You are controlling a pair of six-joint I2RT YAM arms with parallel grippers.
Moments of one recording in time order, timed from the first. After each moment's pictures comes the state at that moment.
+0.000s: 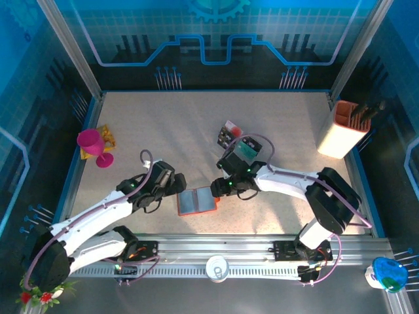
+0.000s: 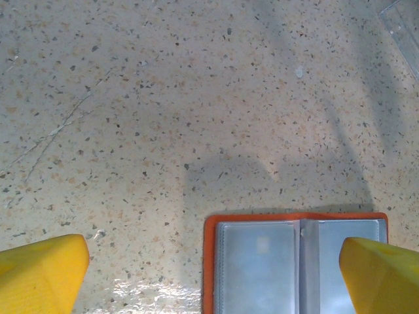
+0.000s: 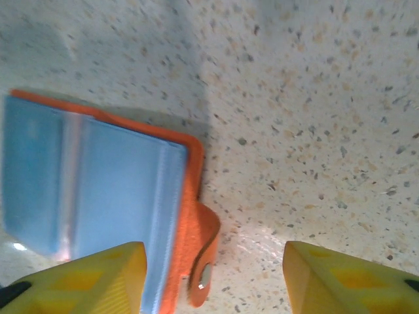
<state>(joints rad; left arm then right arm) -0.63 1.01 0.60 -0.59 -0.24 -0.87 0.81 1.61 0.91 -0.43 -0.15 0.57</state>
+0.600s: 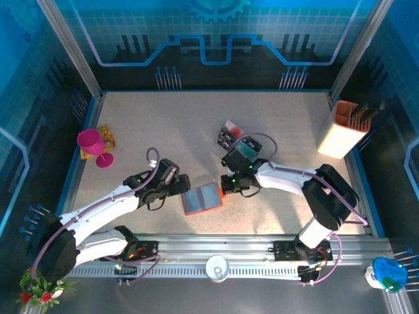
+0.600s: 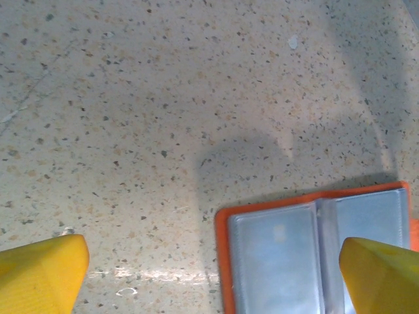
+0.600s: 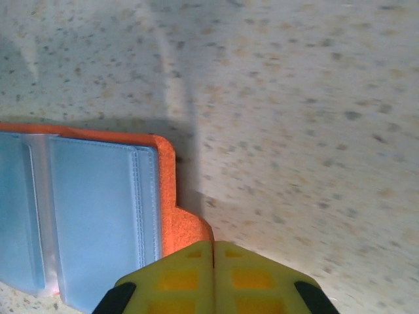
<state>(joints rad) -0.63 1.11 0.63 -0.57 -0.17 -0.87 0.74 1.61 0.88 -0.43 -0.14 0.56</state>
